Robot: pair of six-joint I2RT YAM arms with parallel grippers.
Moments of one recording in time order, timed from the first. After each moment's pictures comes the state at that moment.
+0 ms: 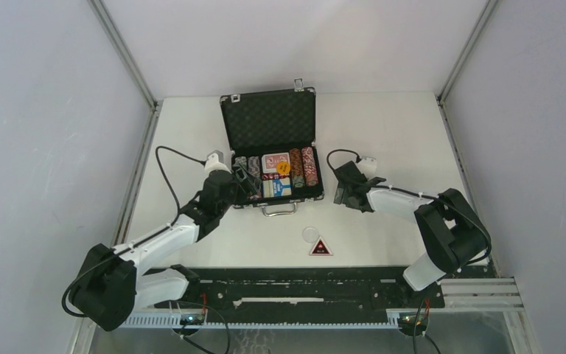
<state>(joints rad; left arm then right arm) -0.53 1.14 0.52 0.11 -0.23 -0.84 0.54 1.56 0.78 -0.36 0.43 0.72</state>
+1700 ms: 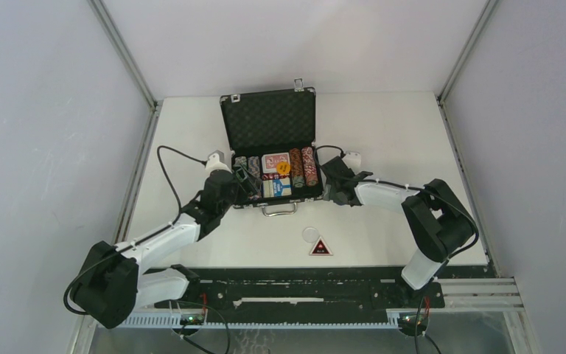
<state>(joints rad) -0.53 1.16 0.52 0.13 -0.22 -0.84 0.60 1.67 0.90 -0.34 0.38 0.70</state>
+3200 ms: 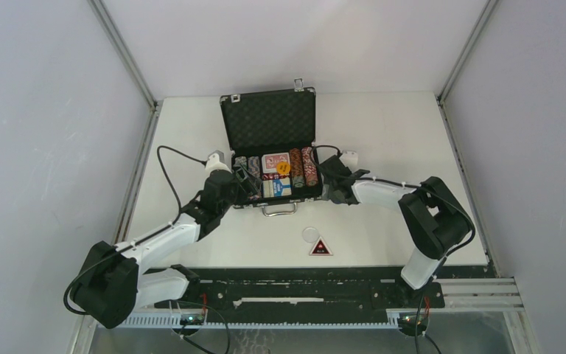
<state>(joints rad) -0.53 1.16 0.52 0.13 -0.22 -0.84 0.61 1.70 0.93 -0.36 0.39 0.67</state>
